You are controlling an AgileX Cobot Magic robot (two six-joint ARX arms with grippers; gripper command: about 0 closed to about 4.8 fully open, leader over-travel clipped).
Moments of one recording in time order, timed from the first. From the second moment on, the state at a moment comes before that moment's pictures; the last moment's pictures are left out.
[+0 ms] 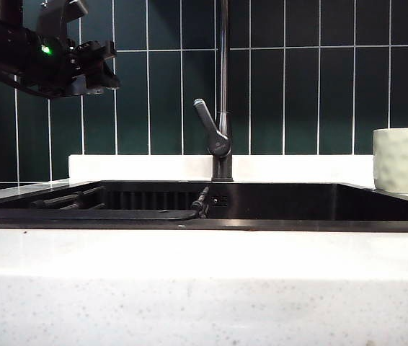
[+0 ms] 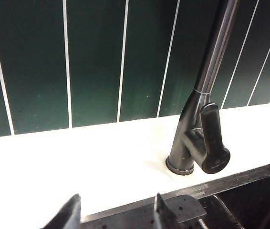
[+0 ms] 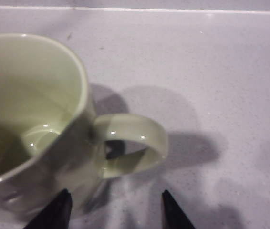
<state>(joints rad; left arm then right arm) -0.20 1.58 0.91 0.68 0.25 -0.07 -0.27 1.43 0.71 0.29 -0.23 -0.12</state>
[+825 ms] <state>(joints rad) -0.20 1.60 0.91 0.70 0.31 -0.06 -0.27 1.44 0.71 0.33 -0.36 -0.13</state>
